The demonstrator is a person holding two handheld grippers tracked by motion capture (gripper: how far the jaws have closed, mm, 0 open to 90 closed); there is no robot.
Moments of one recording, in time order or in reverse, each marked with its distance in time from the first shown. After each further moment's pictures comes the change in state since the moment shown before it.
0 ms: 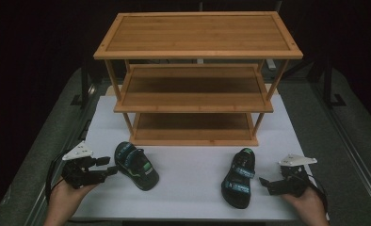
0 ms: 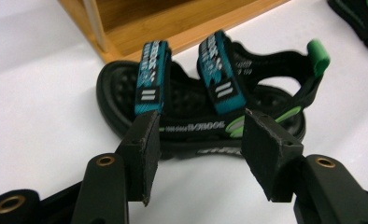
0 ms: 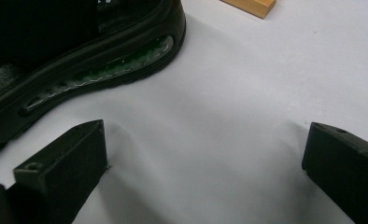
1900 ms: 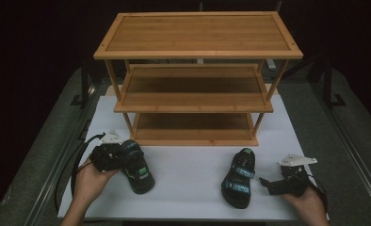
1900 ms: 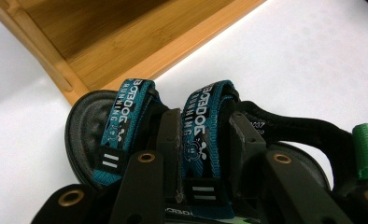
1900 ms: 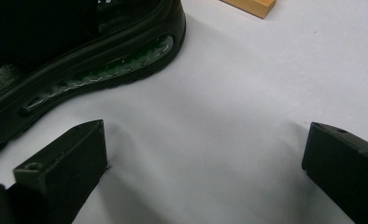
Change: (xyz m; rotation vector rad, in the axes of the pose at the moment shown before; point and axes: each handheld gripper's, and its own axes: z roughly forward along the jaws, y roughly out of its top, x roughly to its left) left arm -0.016 0.044 0.052 0.121 -0.003 0.108; right arm 0.000 0.000 0.000 0.000 0.001 0.001
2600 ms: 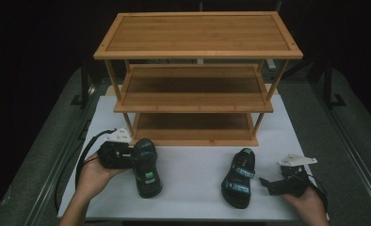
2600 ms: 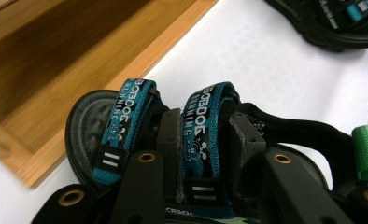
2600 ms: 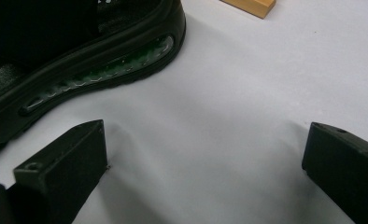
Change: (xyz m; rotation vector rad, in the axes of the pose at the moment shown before) left arm -0.016 0.027 0.000 -0.022 -0.190 0.154; right arm 0.000 0.000 0.000 0.000 0.000 0.001
